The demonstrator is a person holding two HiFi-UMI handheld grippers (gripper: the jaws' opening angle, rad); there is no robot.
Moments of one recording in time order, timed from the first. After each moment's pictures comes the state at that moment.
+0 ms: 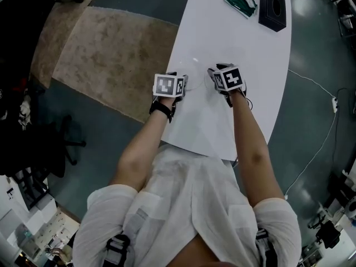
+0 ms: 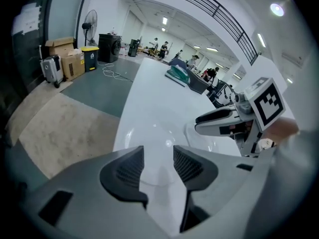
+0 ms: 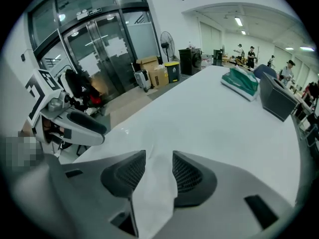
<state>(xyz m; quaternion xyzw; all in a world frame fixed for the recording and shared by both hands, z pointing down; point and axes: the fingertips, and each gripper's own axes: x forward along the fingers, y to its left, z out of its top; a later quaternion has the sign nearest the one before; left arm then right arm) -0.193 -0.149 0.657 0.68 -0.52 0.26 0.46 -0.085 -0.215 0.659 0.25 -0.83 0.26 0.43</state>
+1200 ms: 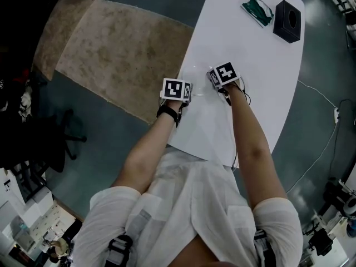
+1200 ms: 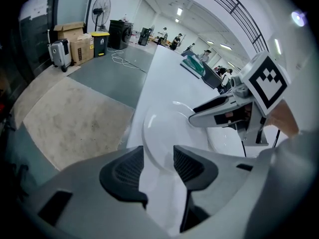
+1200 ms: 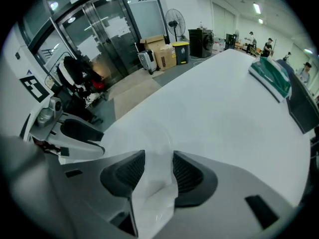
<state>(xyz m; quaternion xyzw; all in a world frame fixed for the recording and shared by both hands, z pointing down) -0.228 -0.124 0.698 0.63 -0.51 0.26 0.52 -0.151 -0.208 0.698 0.19 -0.79 0.27 0.52</state>
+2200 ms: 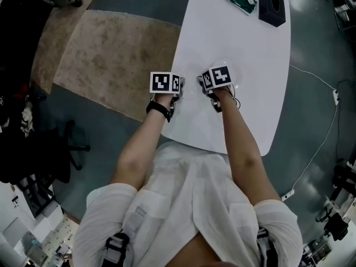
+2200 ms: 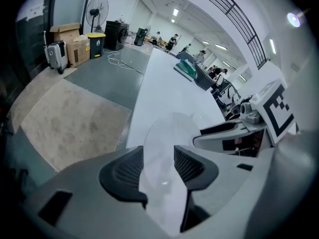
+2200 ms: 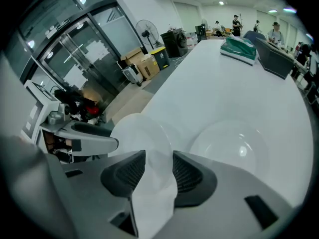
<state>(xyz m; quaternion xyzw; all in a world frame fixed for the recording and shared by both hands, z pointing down) -0.227 -0.113 0.664 0.64 -0.50 0.26 0.52 -0.137 -0.145 0.668 0.26 -0.77 0.40 0.43</state>
